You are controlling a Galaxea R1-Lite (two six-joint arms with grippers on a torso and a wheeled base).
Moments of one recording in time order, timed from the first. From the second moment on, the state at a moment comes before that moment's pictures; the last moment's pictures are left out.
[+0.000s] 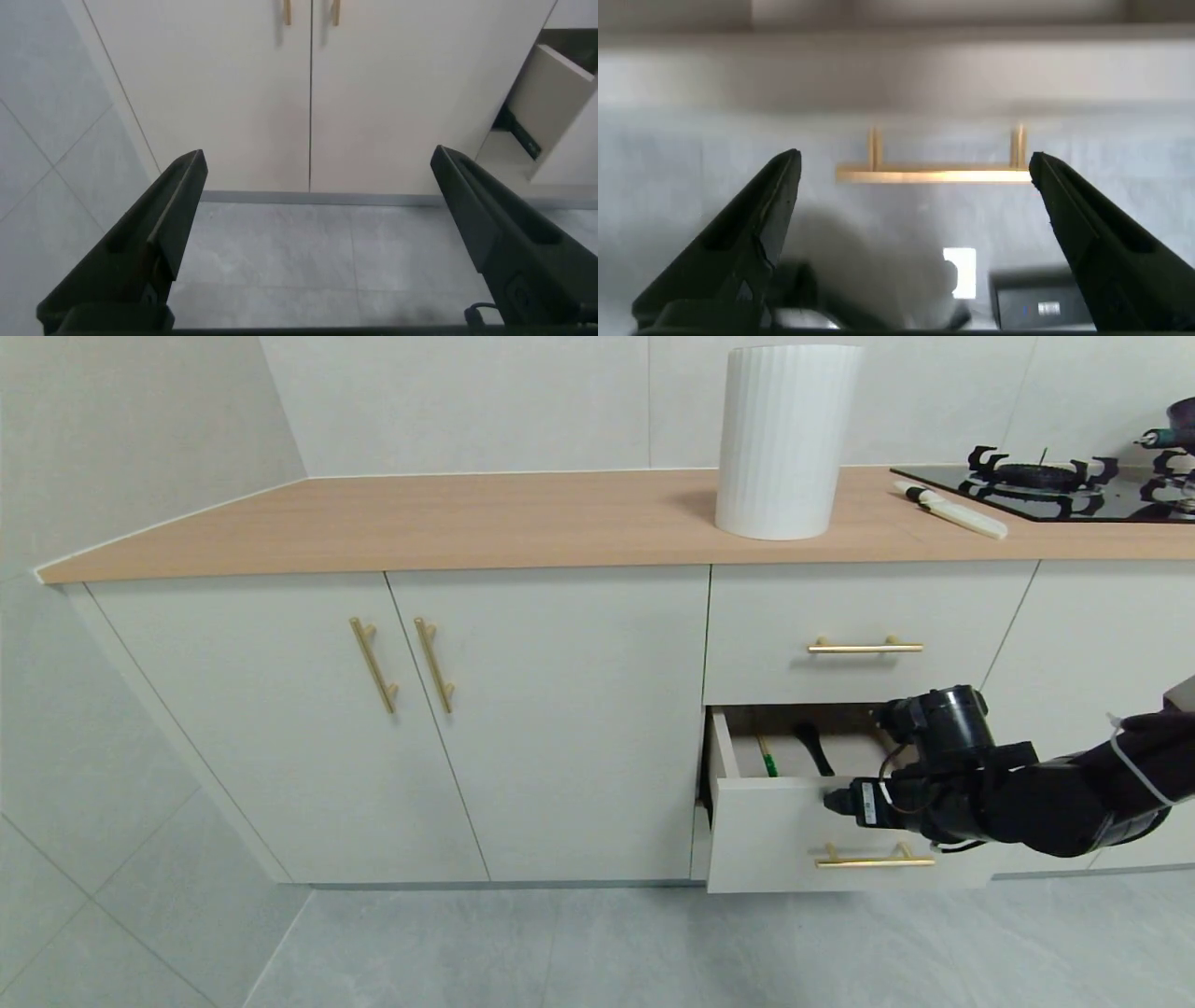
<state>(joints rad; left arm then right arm) 0.01 0.00 0.00 0.00 0.03 0.00 0.27 2.01 -0.91 -0.37 -0.19 0.23</state>
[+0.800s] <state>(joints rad) 0.01 0.00 0.00 0.00 0.03 0.00 0.21 2.22 -1.01 -0.77 -0.23 0.15</state>
